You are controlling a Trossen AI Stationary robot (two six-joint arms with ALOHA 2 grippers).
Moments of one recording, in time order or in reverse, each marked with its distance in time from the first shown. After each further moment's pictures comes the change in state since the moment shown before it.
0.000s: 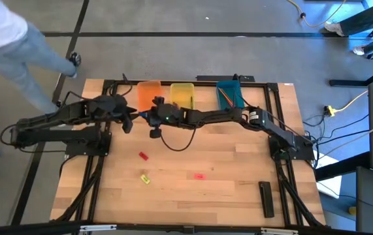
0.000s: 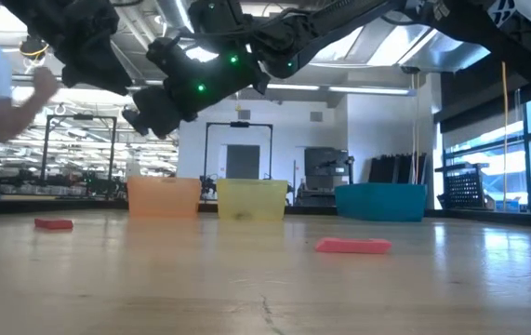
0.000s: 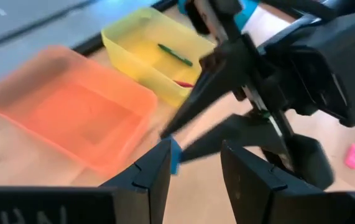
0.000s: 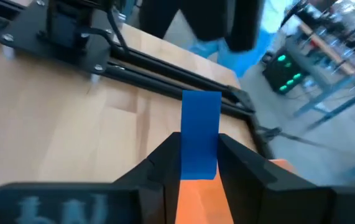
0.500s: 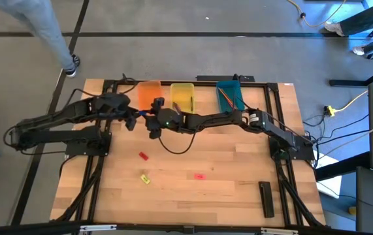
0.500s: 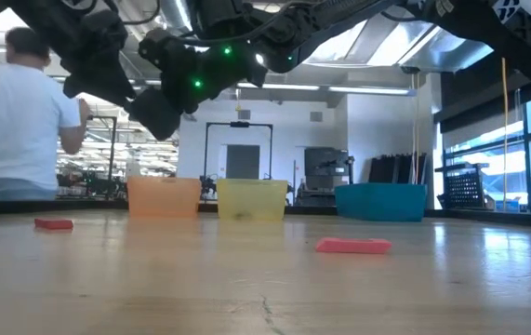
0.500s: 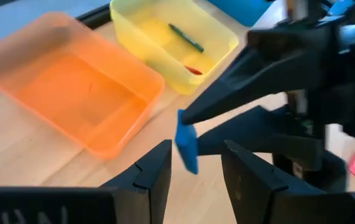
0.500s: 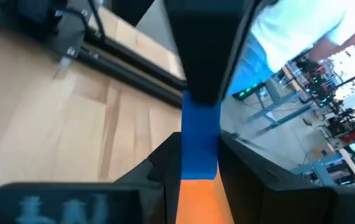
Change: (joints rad) left arm 0.089 0.070 0.000 0.003 0.074 -0.057; right arm 0.036 0.000 0.000 0.045 0.162 -0.184
